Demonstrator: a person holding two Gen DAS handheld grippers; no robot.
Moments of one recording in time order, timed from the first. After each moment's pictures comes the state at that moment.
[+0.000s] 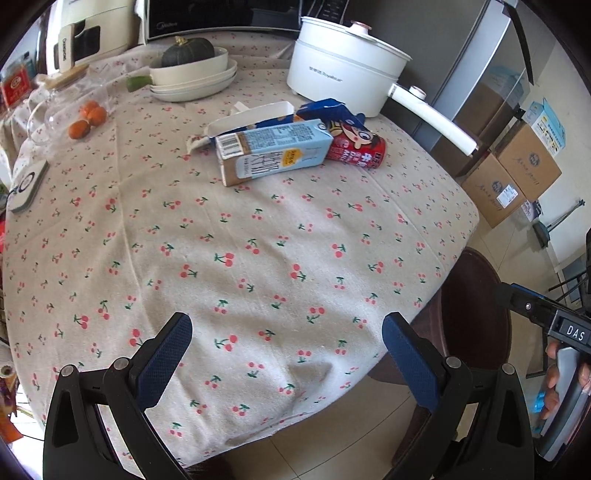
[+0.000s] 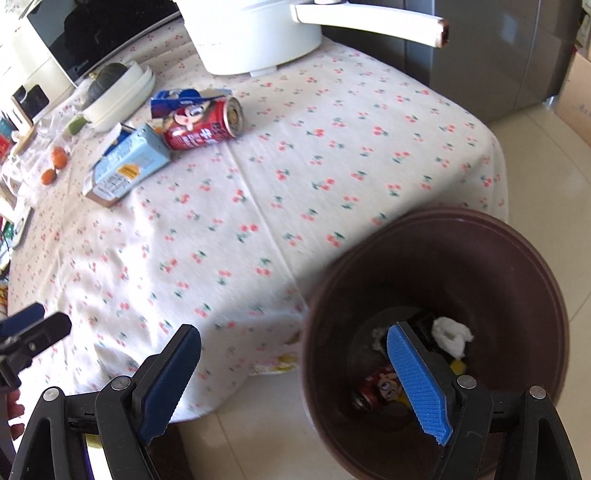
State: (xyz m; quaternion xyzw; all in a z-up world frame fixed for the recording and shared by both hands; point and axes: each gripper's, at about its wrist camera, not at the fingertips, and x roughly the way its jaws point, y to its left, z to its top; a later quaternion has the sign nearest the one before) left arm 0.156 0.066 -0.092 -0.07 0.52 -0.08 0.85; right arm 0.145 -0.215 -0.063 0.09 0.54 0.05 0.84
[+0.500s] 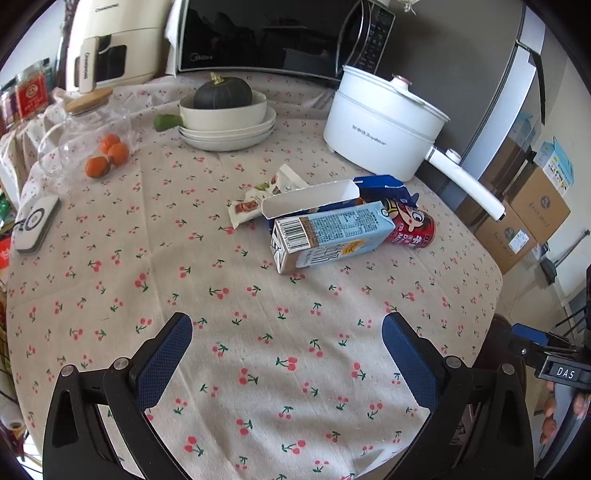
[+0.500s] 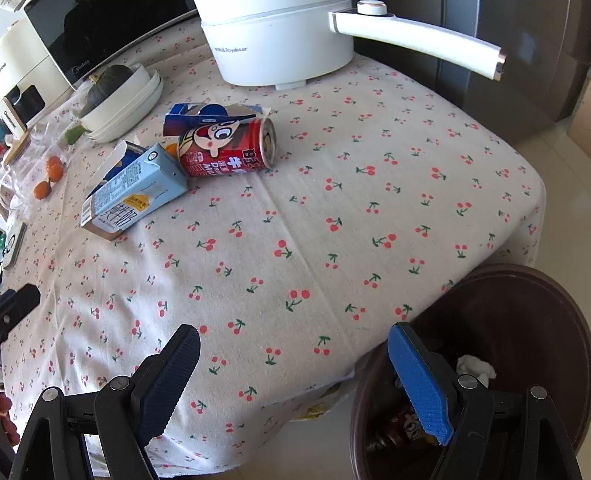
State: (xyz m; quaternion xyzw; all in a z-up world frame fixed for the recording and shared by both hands) left arm 0.225 0.114 -0.093 -0.08 0.46 -0.07 0.88; right arm 0.194 -0.175 -0.075 0.06 0.53 0.04 0.84
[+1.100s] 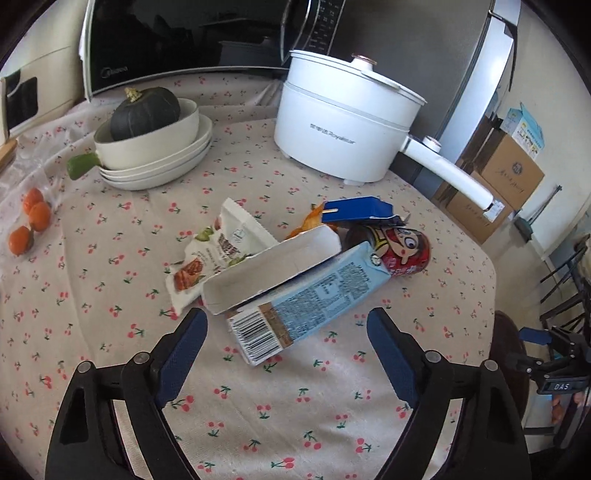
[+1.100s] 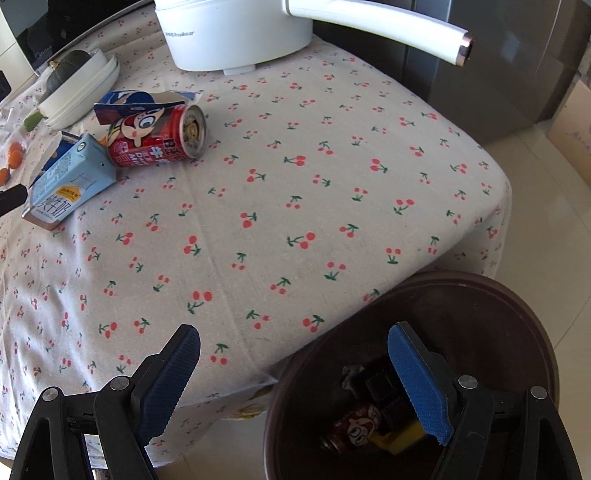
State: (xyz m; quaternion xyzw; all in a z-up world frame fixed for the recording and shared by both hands) left arm 0.310 0.096 -0.101 -0.05 0.45 -0.18 0.87; right arm 0.202 -0.224 -0.093 0.02 0.55 0.01 0.83
